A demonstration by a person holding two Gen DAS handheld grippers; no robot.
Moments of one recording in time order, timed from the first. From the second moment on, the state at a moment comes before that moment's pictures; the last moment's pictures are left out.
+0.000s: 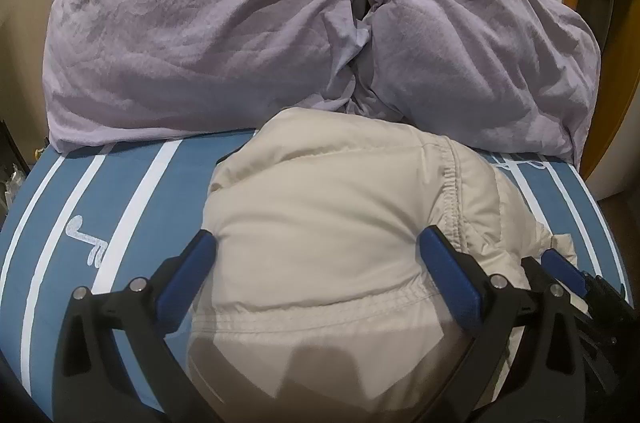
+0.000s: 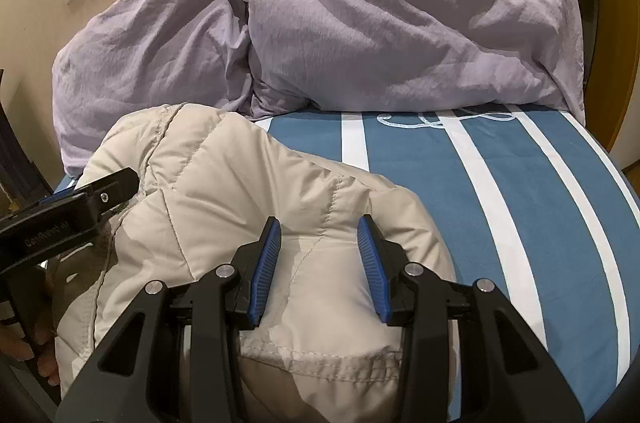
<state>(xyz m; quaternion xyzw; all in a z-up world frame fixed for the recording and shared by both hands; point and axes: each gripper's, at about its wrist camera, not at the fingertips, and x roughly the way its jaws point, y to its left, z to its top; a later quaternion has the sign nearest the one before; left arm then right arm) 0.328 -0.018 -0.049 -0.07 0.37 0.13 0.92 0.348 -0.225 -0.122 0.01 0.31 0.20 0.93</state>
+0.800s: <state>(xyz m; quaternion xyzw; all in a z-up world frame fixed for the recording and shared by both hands) 0.328 -0.020 -0.062 -0.05 0.36 0.15 0.92 0.361 -0.213 -0.086 0.01 0.29 0.19 0.94</state>
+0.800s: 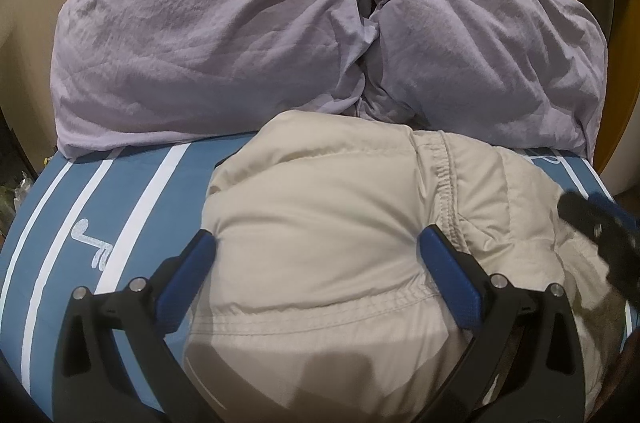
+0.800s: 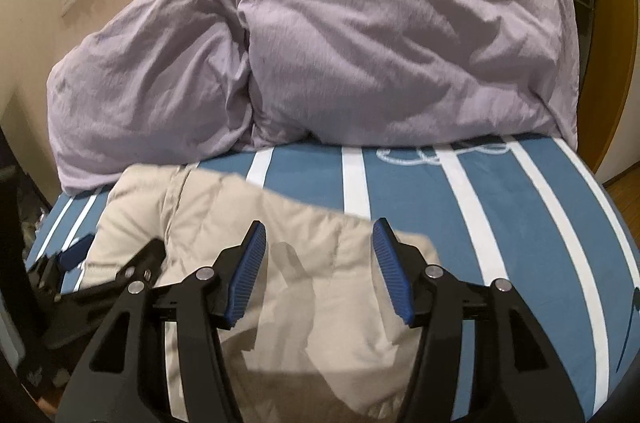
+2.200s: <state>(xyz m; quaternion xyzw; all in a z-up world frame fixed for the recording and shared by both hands) 0.326 -0.020 -0.063 -0.06 0.35 0.14 0.92 0.378 -0.219 -0.121 0.02 0.31 0.17 0.93</state>
